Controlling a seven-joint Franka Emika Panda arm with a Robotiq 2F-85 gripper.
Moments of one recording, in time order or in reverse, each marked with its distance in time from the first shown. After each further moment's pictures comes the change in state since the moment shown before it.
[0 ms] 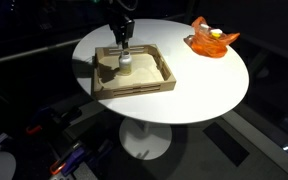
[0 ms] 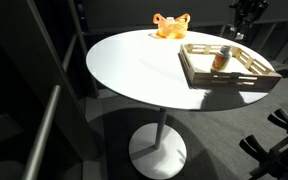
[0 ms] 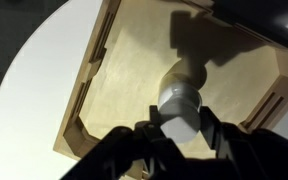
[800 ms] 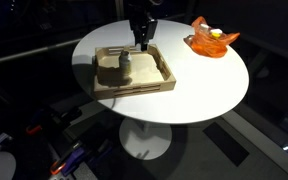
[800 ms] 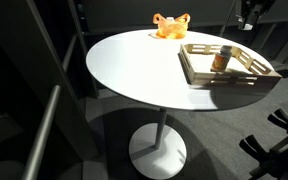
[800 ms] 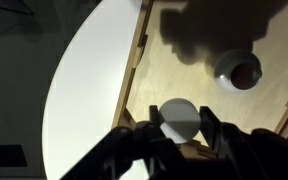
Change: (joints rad) arm -0.066 0.065 -0.068 0.132 -0.018 -0.102 0.037
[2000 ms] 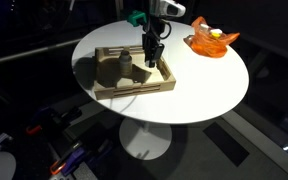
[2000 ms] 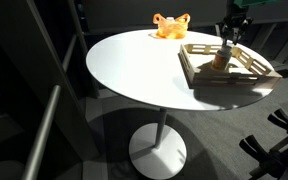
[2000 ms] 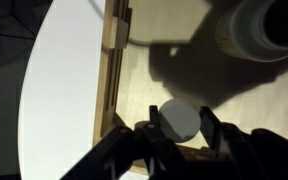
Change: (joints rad) arm 0.017 0.297 -0.027 0.199 0.019 0.002 0.108
